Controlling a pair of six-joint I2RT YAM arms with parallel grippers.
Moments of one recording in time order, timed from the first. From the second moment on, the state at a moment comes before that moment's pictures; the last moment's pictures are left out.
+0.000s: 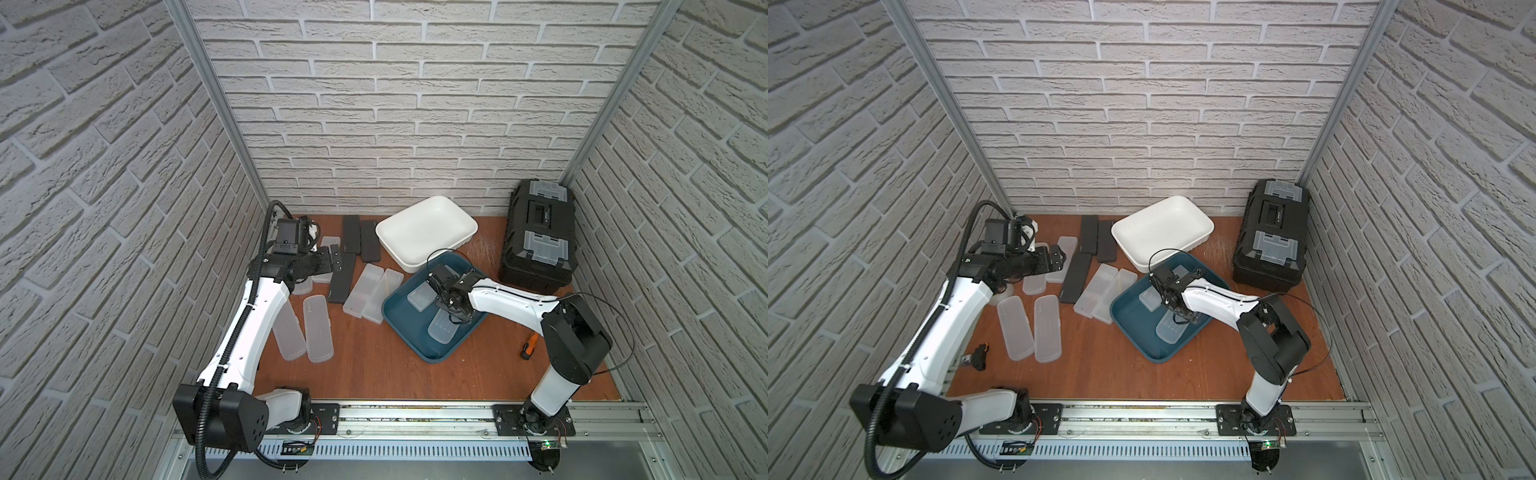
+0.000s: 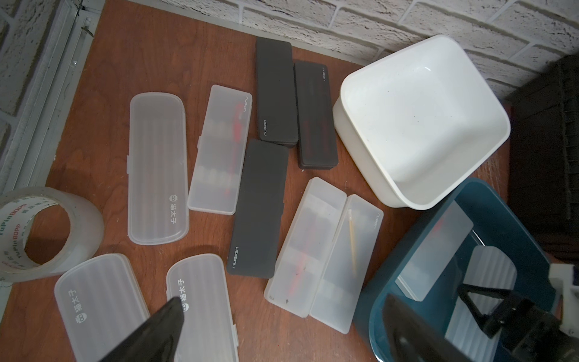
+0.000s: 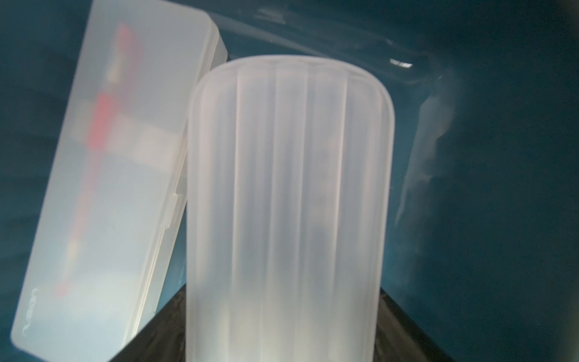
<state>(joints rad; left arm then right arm) -0.13 1.25 1.27 -0.85 0.09 -0.26 0.64 1.75 1.14 -0.78 0.39 1.23</state>
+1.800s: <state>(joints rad) -0.14 1.22 1.26 -0.85 0.09 -0.25 0.56 1.99 1.39 -0.93 0.36 1.20</state>
